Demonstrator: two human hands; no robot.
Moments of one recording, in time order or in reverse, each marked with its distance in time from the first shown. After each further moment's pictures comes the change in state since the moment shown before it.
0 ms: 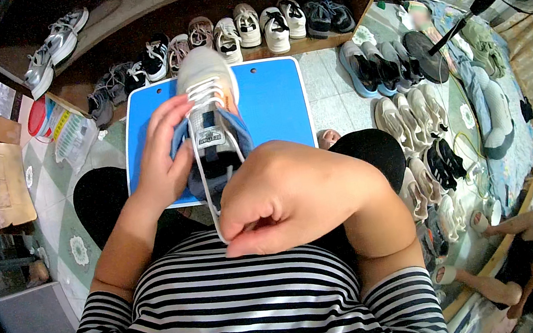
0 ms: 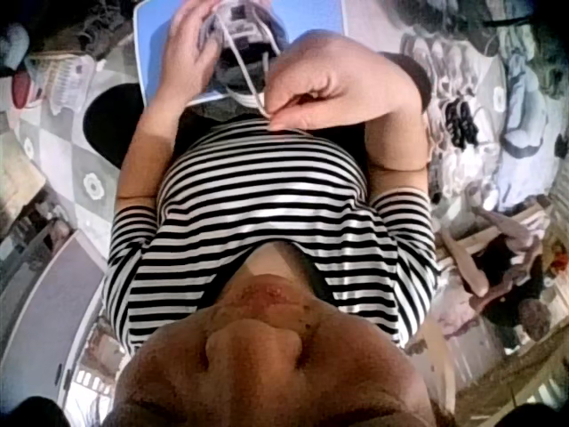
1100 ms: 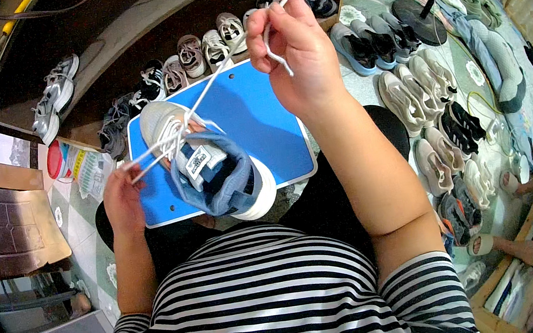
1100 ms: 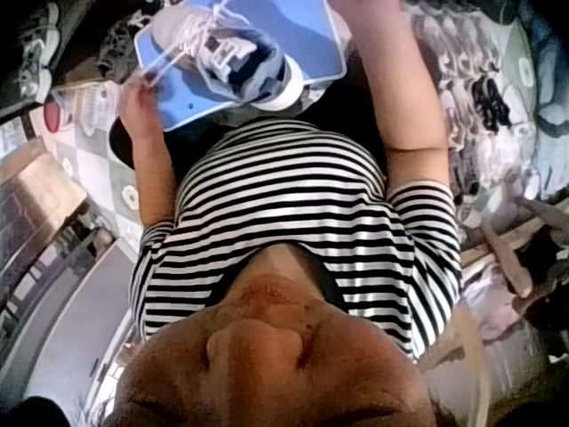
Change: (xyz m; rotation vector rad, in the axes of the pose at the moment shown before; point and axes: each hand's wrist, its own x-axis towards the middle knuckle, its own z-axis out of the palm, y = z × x) left_hand -0.047 -0.044 -0.043 -0.828 0.357 -0.700; right_hand -0.030 0.063 -0.053 0.700 1.078 -0.366
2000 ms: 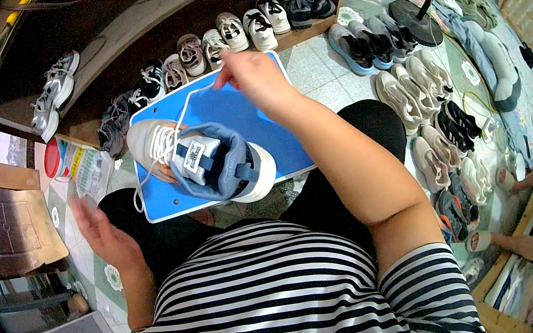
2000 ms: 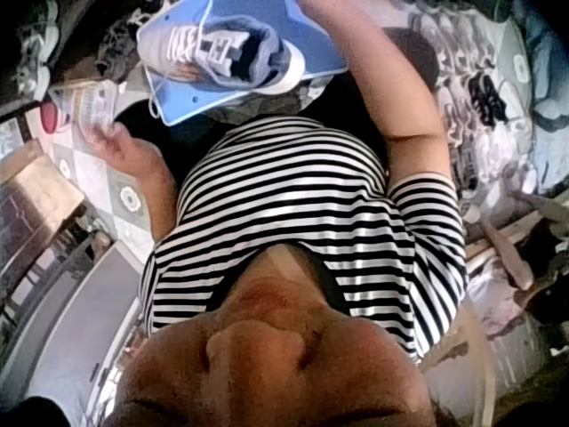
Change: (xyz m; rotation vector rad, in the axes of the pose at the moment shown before) left_hand -0.051 0.009 -0.029 0.385 0.378 0.570; right_hand -0.001 0.054 0.005 -0.897 0.109 0.471
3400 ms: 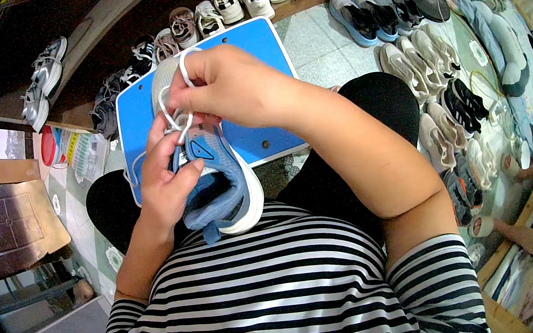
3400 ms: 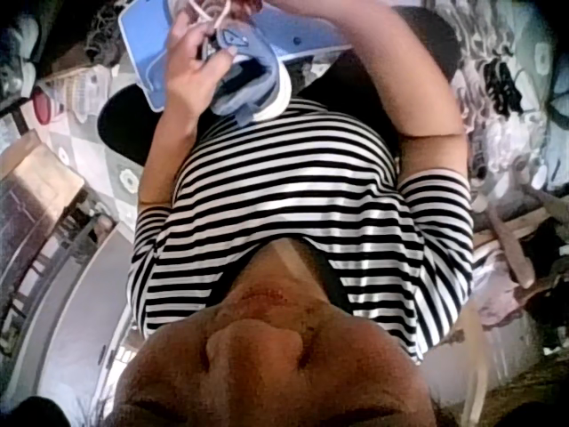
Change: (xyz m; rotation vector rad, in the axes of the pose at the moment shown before) left_hand -0.028 0.032 0.108 -0.022 -0.919 0.090; right_hand -0.046 -0.020 0.006 0.074 -0.434 -0.083
